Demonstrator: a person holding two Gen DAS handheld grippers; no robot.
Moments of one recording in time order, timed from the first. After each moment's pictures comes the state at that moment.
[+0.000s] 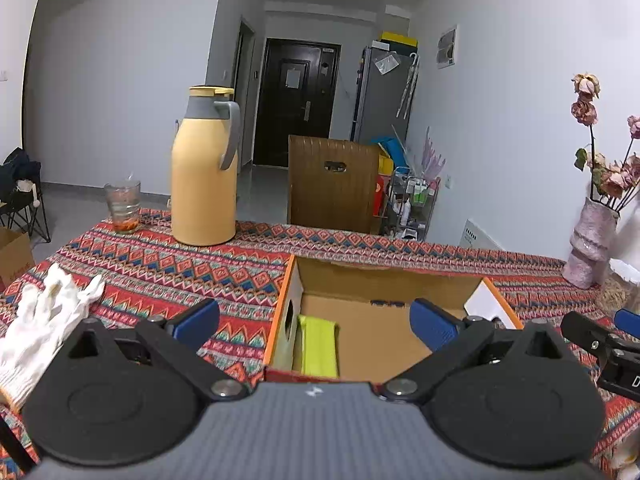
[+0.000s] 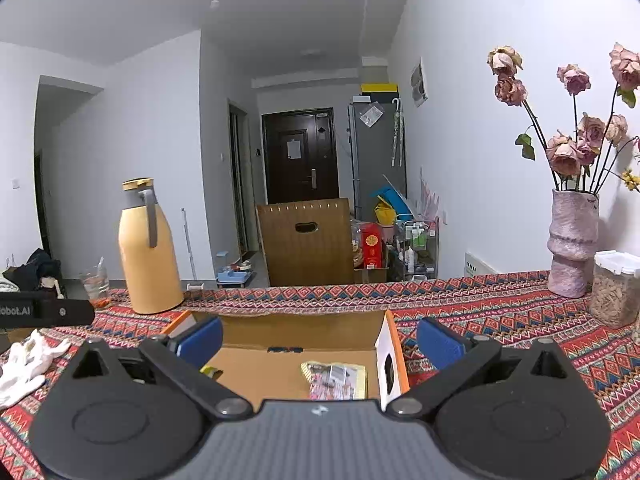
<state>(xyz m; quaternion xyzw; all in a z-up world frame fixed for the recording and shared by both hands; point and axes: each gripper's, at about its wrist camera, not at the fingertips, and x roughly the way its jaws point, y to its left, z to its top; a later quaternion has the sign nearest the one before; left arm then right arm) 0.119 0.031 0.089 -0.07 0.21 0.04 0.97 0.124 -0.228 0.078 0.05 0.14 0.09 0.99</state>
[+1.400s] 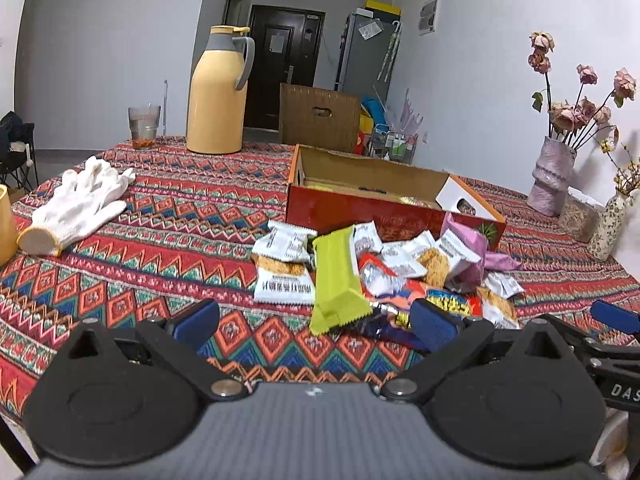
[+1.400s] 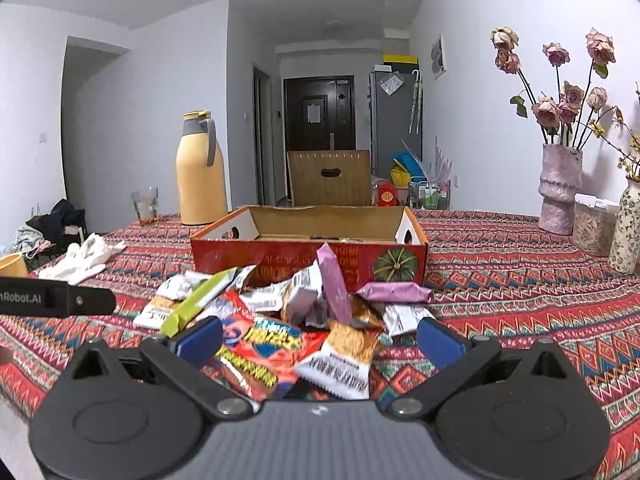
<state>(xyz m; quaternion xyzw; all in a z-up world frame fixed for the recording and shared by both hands) -0.043 0.046 0.007 -0.08 0.26 0.00 0.96 -0.053 -0.198 0.007 0.02 0.19 0.11 0.98</state>
